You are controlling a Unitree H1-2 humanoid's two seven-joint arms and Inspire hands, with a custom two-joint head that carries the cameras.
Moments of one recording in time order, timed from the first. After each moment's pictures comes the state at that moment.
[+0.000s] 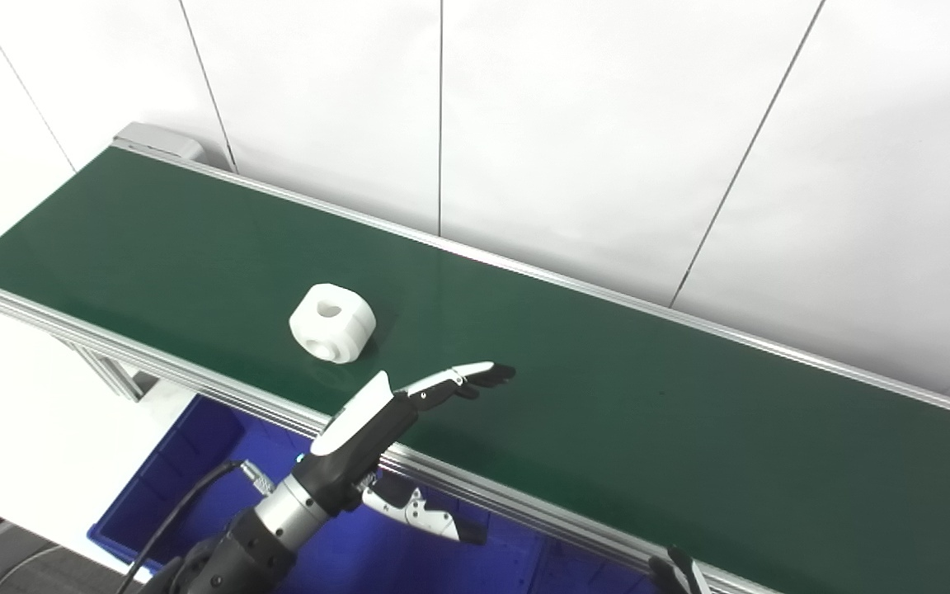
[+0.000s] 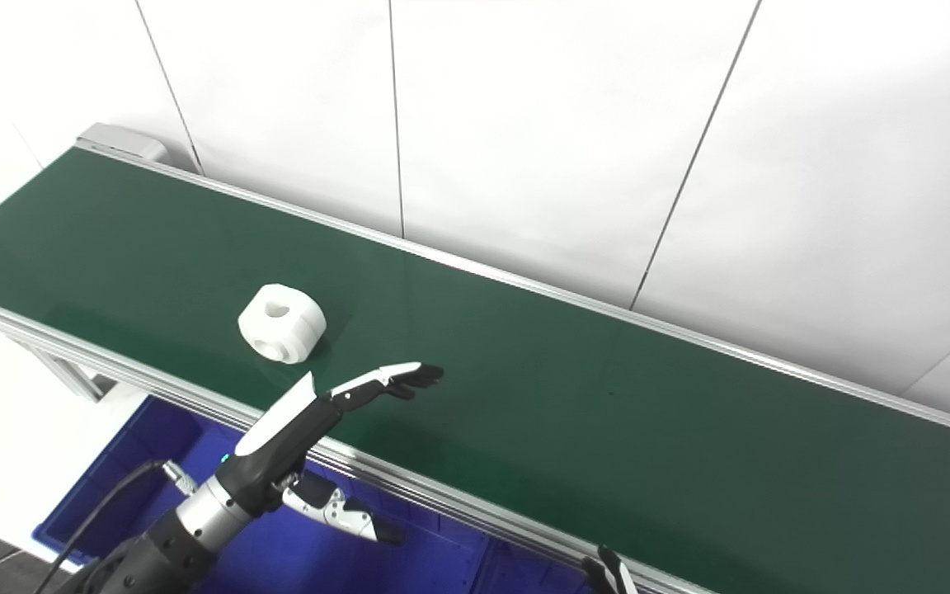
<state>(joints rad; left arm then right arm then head) 0.36 0.30 -0.10 -0.34 0.30 -0.38 -0.04 0.35 -0.31 0.65 -0.02 -0.30 -0.41 -0.40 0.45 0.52</state>
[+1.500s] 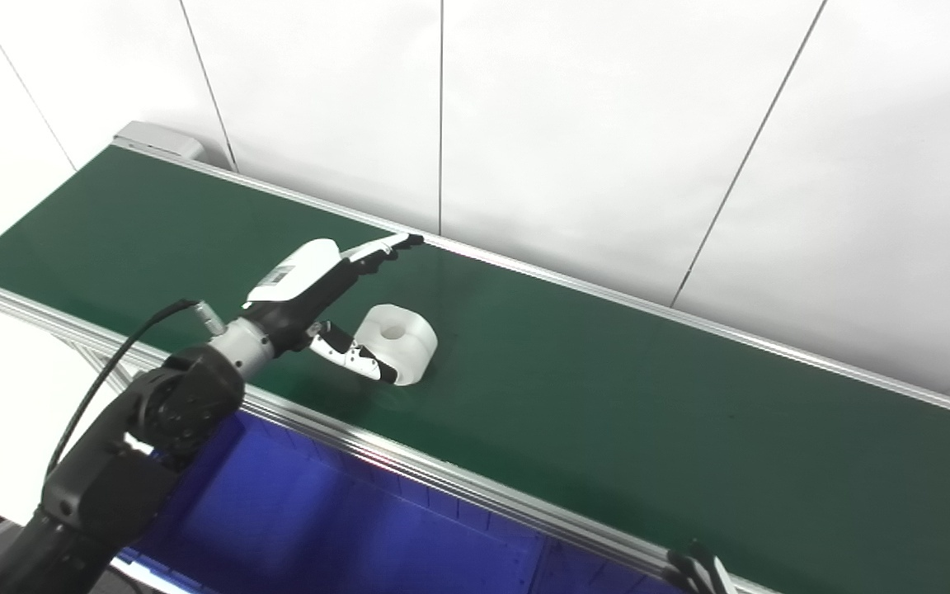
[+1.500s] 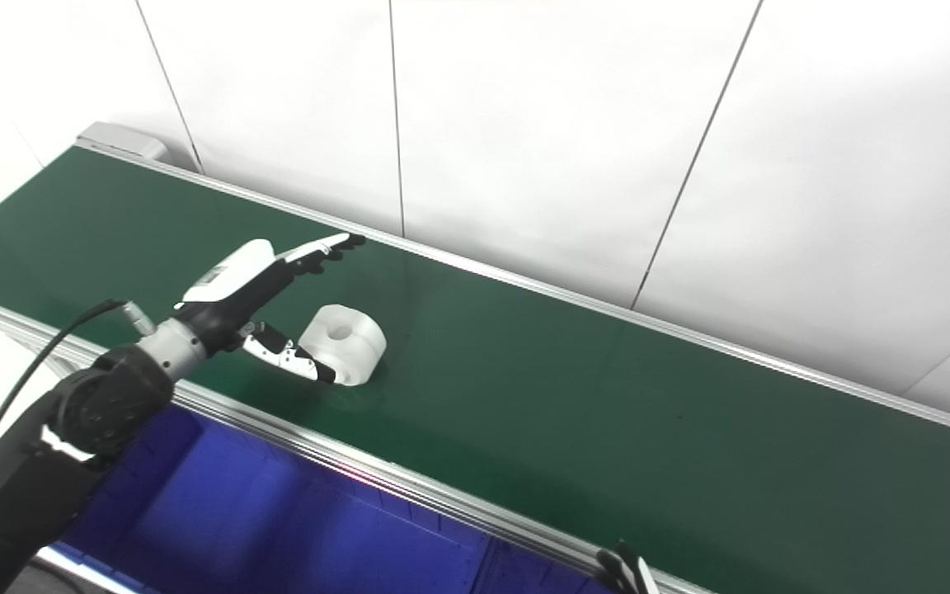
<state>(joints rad) 0.11 0.52 0.09 -0.20 0.46 -0.07 -0.20 0.39 -0.29 0.60 -0.10 -0.26 -0.41 -0.36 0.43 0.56</state>
